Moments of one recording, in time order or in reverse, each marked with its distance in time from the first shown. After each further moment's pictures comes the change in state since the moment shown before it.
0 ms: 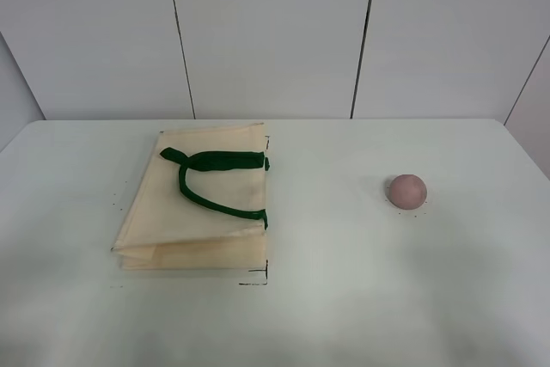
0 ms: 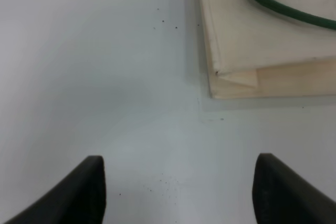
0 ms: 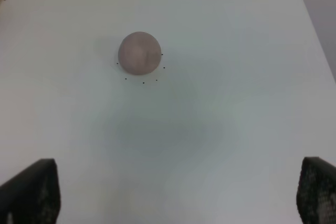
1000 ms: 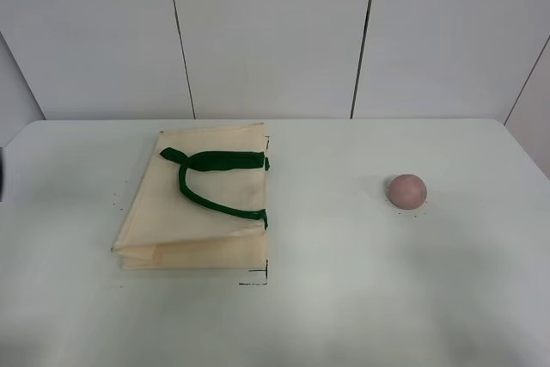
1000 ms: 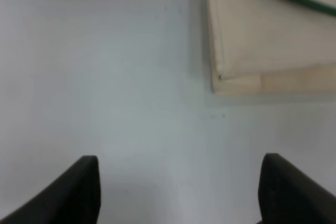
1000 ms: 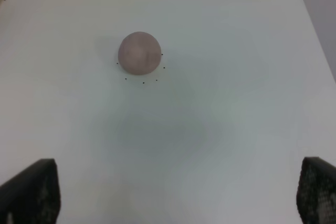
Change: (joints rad) left arm 0.000 0.681 -0.330 0.003 -0.016 0.000; right arm 0.000 0.000 0.000 0.000 0.000 0.000
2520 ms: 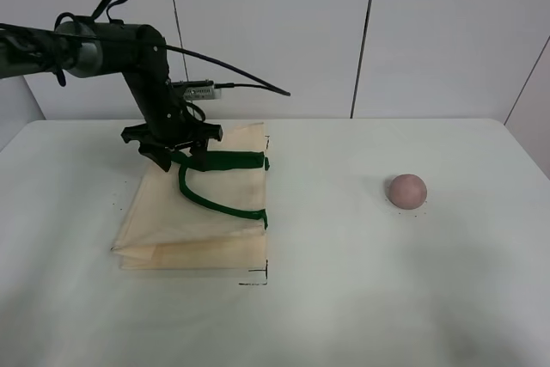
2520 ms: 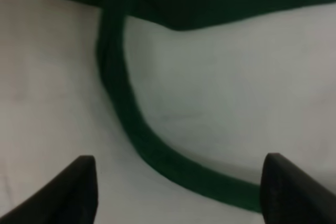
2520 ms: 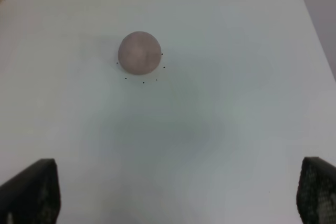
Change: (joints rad) left arm -0.322 1.501 -0.925 -0.025 -0.086 -0.245; right arm 0.000 0.000 0.000 0.000 0.000 0.000
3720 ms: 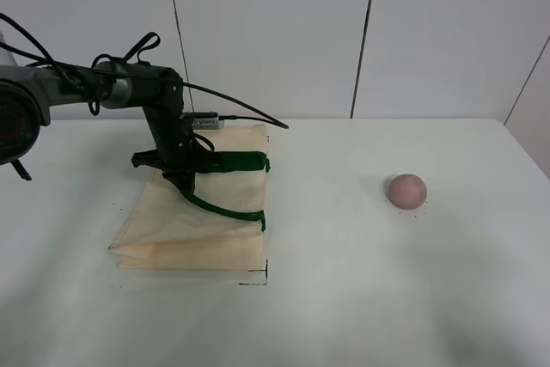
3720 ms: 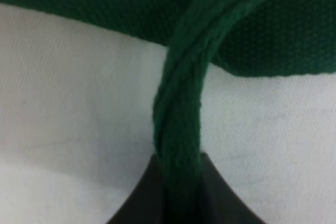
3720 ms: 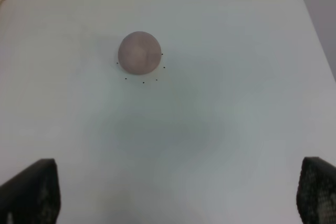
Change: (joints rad) left arm 0.000 0.150 -0.031 0.048 -0.047 -0.062; right arm 0.000 0.000 0.000 0.000 0.000 0.000
